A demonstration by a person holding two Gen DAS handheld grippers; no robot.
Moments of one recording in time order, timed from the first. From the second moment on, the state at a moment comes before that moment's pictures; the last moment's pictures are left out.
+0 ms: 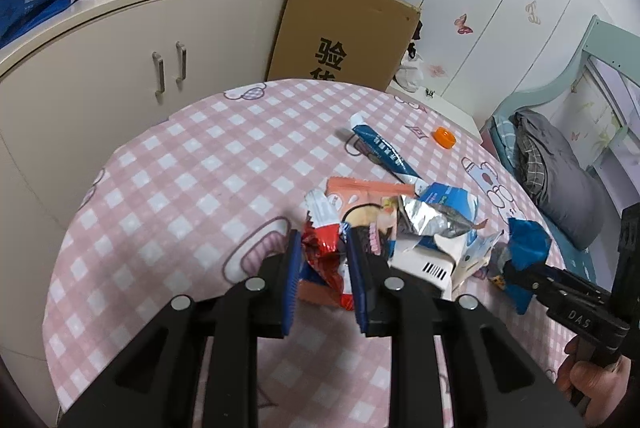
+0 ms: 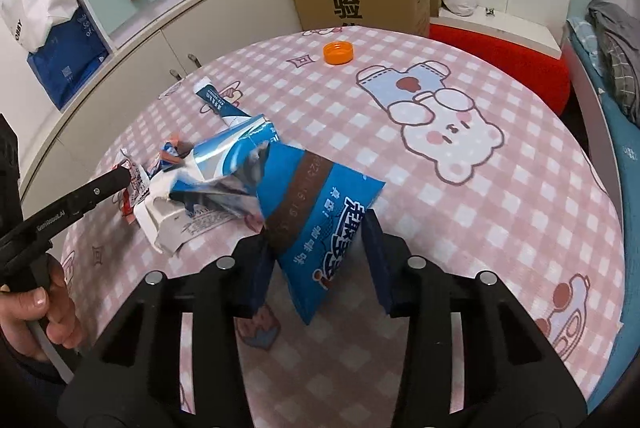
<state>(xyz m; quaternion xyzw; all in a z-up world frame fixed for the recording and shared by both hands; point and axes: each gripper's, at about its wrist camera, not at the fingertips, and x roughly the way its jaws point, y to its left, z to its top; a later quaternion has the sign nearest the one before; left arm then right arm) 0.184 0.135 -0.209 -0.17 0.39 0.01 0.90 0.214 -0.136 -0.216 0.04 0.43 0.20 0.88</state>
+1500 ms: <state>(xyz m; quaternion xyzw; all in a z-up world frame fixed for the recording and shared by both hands) 0.153 0.093 -0.144 -0.13 0.34 -0.04 0.93 0.165 -0.262 -0.178 0.16 0.37 0.20 0.90</state>
